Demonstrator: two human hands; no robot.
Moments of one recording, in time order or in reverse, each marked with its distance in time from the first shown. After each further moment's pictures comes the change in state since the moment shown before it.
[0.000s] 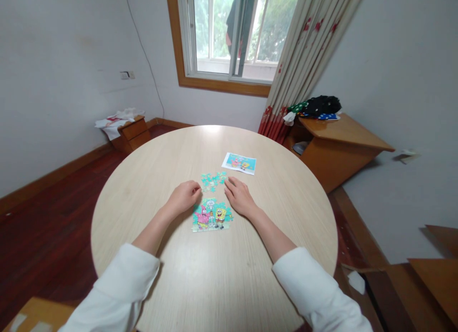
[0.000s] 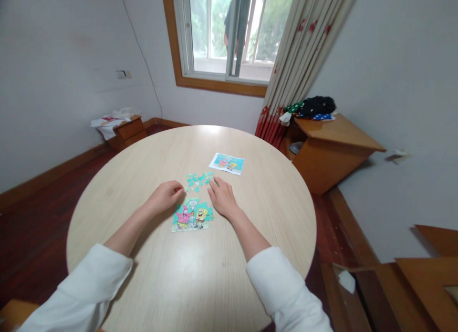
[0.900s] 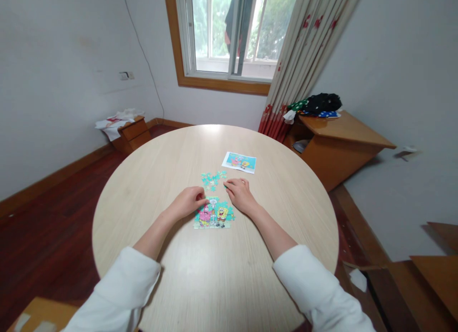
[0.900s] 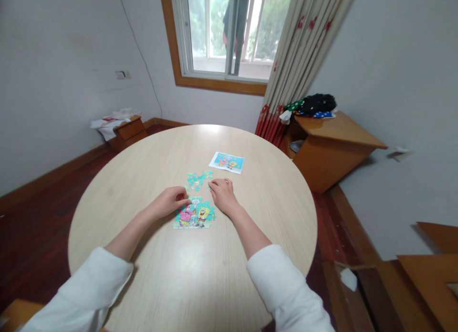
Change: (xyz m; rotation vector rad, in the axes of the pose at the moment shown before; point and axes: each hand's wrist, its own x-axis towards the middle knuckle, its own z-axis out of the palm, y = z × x) left_hand -0.008 0.005 0.007 -0.113 -0.145 0.051; right_hand 0.003 0.001 -0.001 0.000 0.024 -0.049
